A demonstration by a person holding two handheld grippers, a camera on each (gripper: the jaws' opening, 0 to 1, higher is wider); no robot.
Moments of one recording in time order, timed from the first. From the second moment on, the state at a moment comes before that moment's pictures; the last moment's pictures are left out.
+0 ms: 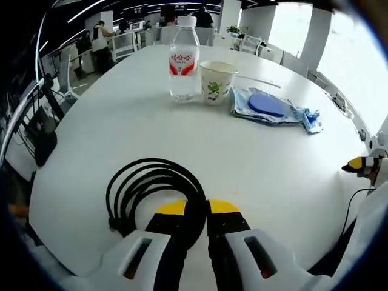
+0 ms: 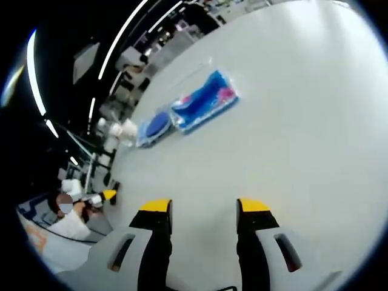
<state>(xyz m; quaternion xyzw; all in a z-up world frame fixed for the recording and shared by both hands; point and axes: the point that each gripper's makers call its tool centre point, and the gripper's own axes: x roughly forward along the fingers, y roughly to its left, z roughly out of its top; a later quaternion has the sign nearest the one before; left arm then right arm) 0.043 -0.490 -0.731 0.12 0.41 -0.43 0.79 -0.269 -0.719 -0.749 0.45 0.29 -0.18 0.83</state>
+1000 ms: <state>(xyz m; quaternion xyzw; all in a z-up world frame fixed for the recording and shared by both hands) -0.035 -0.623 -0.557 -0.07 0.28 -0.63 0.72 -0.264 -0.715 -0.744 0.45 0.27 -0.18 0.83</state>
